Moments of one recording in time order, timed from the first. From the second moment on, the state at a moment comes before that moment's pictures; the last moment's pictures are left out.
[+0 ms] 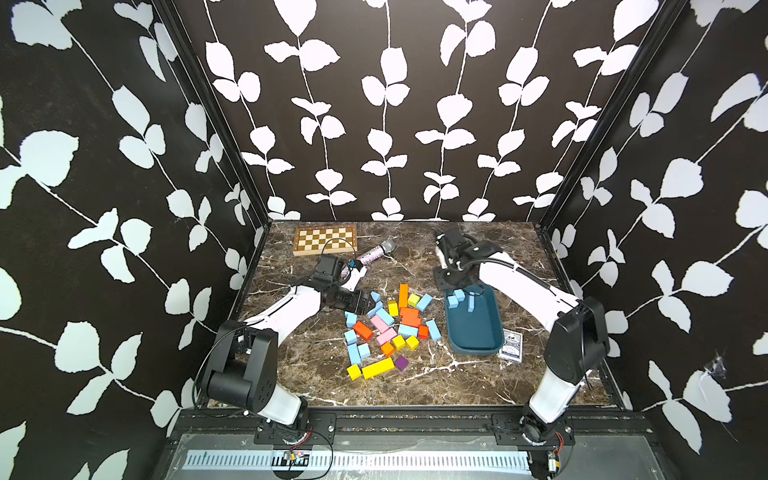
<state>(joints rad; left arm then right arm) -0.31 1.50 0.93 -0.47 0.42 -0.01 0.61 1.77 1.55 -0.94 0.07 0.33</state>
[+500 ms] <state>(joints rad) -0.31 1.51 0.92 -0.49 0.26 -0.11 0.73 1.84 1.55 -0.82 0.05 0.40</state>
